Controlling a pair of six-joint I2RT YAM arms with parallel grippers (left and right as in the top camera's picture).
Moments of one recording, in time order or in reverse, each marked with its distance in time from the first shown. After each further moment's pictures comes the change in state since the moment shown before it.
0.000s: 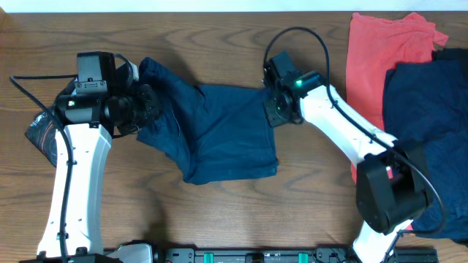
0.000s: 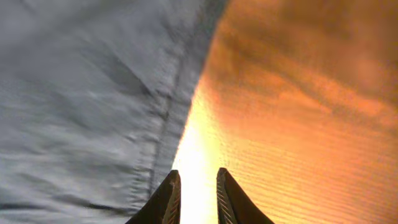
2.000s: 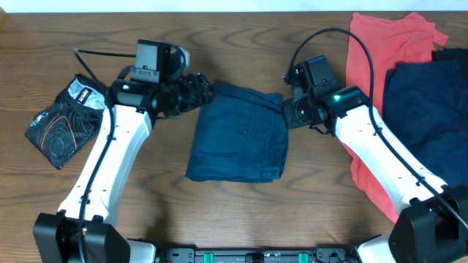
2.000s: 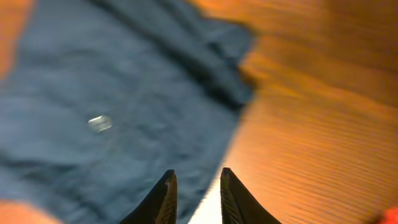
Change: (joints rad) left arm -0.251 0.136 0.015 0.219 0.005 -0.074; right arm -0.075 -0.288 -0.146 0.064 -0.163 -0.014
